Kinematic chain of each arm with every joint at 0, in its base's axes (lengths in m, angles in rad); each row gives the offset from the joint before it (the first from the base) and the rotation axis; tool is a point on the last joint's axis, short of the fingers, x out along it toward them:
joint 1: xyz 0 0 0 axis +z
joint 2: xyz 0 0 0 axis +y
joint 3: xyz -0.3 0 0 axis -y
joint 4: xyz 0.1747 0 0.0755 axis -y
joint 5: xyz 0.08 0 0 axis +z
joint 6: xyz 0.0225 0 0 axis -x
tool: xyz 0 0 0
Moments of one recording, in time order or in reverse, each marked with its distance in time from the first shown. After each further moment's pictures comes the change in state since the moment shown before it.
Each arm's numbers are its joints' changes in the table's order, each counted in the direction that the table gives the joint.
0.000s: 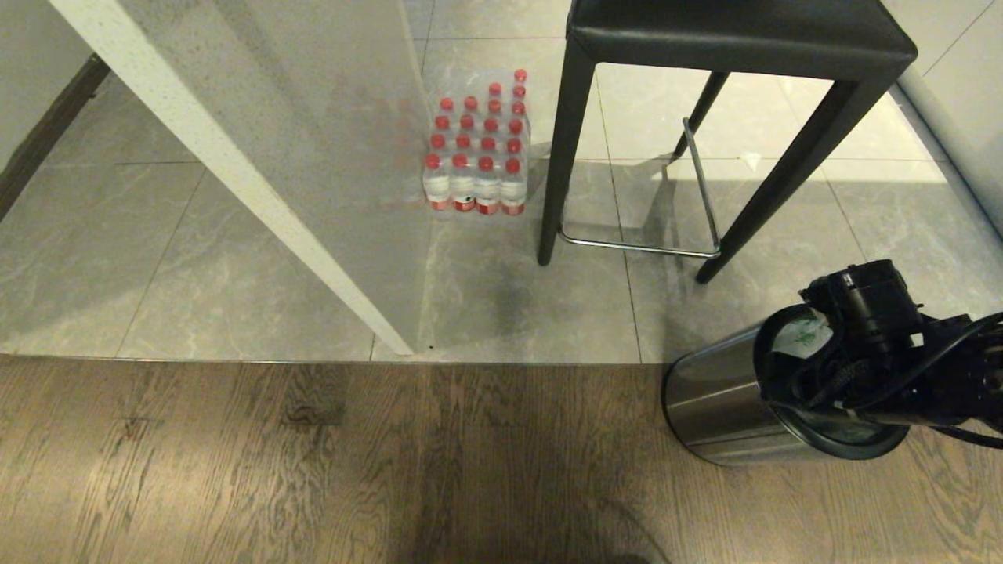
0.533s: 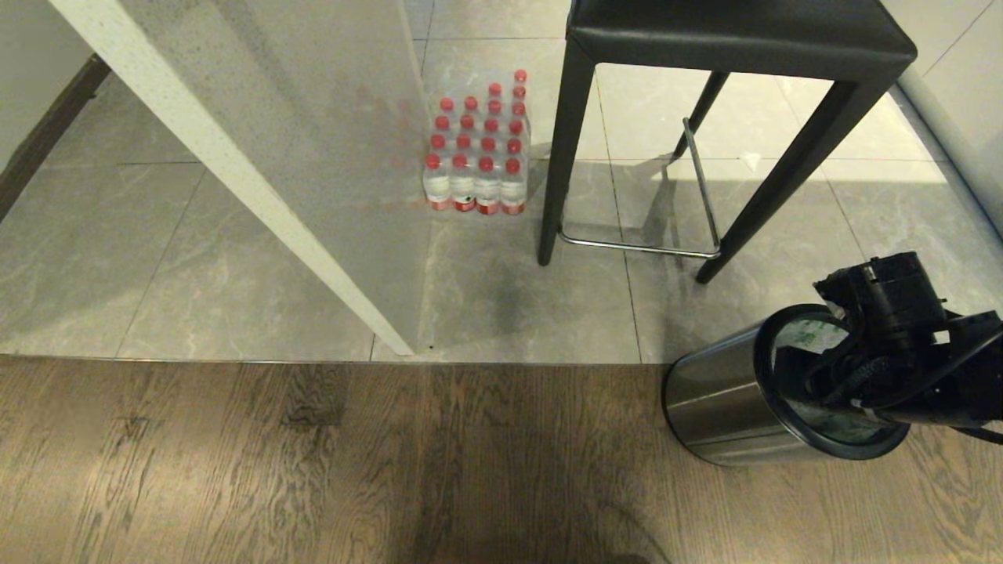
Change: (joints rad) left arm 0.000 0.000 0.000 0.000 0.000 0.000; right arm -0.003 -0.049 -0.009 -0.010 -0.003 0.004
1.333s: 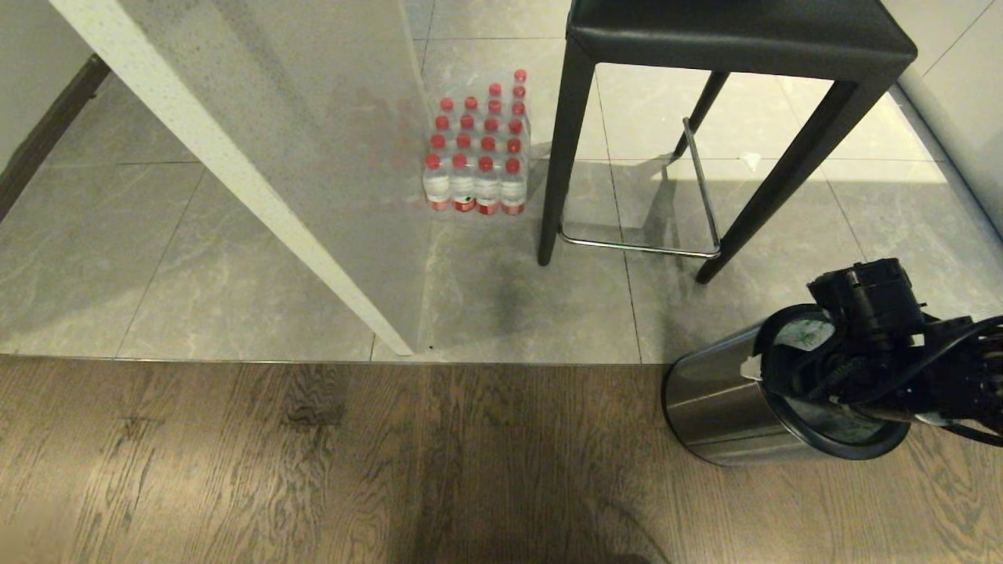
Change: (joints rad) left arm 0.000 0.000 0.000 0.000 0.000 0.000; right arm -0.010 0.070 -0.011 0.103 -0.047 -0.006
